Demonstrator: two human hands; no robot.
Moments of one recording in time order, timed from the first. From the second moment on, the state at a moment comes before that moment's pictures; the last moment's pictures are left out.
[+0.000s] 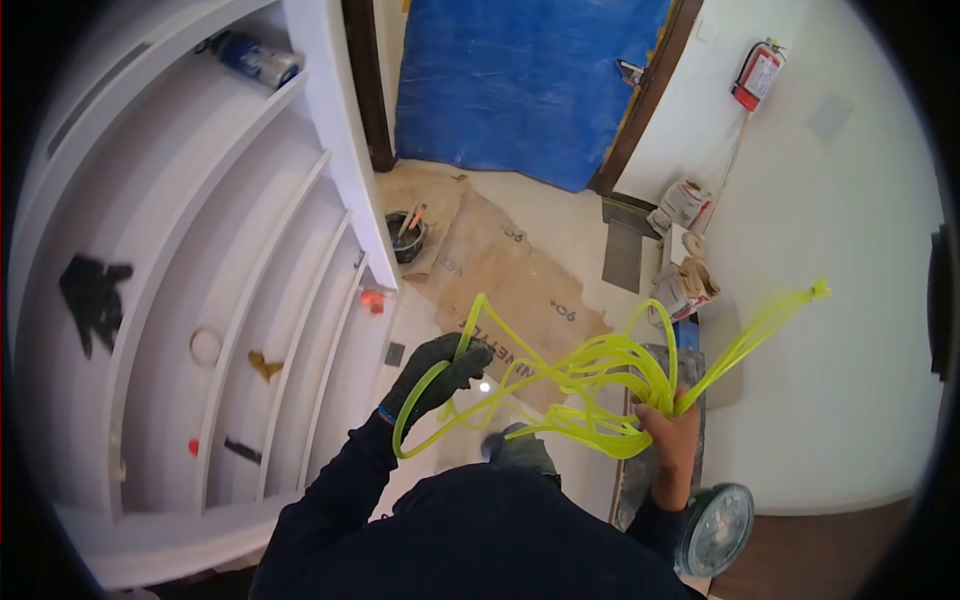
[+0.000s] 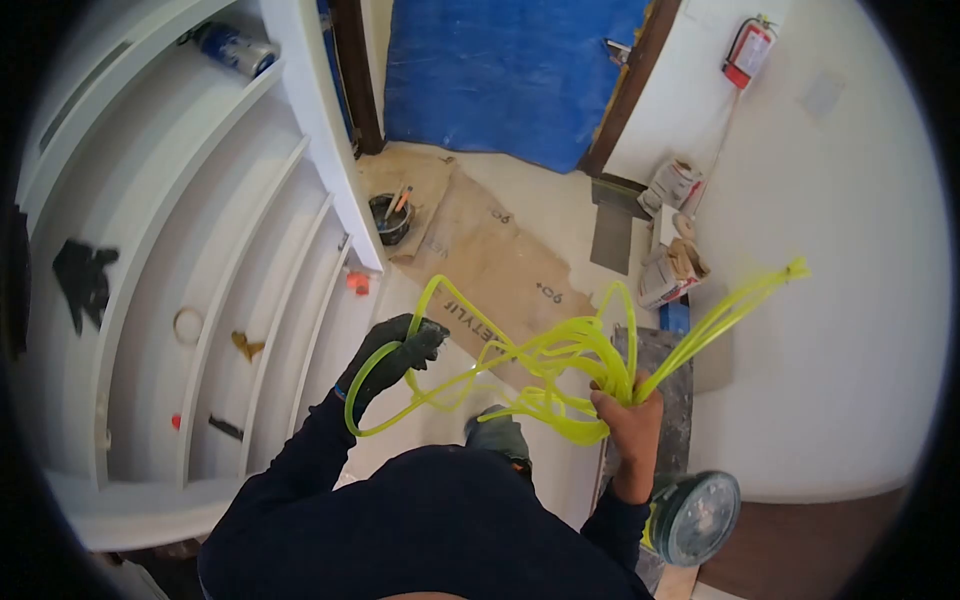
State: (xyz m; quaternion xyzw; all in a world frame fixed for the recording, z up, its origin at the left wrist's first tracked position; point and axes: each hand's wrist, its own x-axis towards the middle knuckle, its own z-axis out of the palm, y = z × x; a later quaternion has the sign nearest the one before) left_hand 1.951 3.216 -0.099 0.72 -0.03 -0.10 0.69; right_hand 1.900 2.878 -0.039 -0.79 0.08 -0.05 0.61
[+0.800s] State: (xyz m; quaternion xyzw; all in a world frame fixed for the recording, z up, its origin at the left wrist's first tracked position) left_hand 2.561 3.325 -0.110 0.63 0.09 0.09 0.76; right_hand 2.620 2.972 -0.045 -0.81 -0.06 0.05 0.59
